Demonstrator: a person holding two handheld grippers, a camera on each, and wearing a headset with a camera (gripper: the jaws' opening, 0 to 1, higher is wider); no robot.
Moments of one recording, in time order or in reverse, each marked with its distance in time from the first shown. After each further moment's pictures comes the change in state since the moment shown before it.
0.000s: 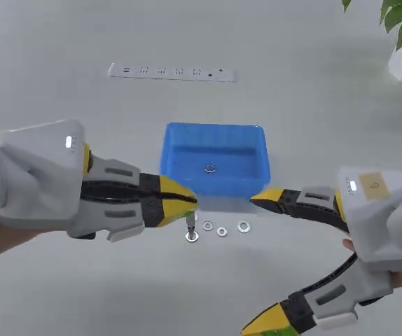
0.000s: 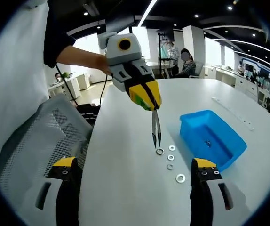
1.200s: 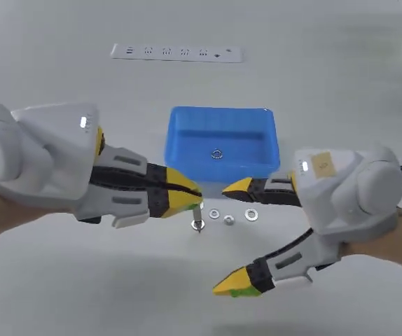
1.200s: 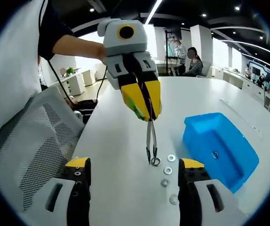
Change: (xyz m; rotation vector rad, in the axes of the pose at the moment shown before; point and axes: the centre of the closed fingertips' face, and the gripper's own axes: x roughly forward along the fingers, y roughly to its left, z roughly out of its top) left arm 0.000 0.003 -0.013 -0.053 0.059 -0.059; right arm 0.052 -0.025 0.006 -0.061 0.025 0.051
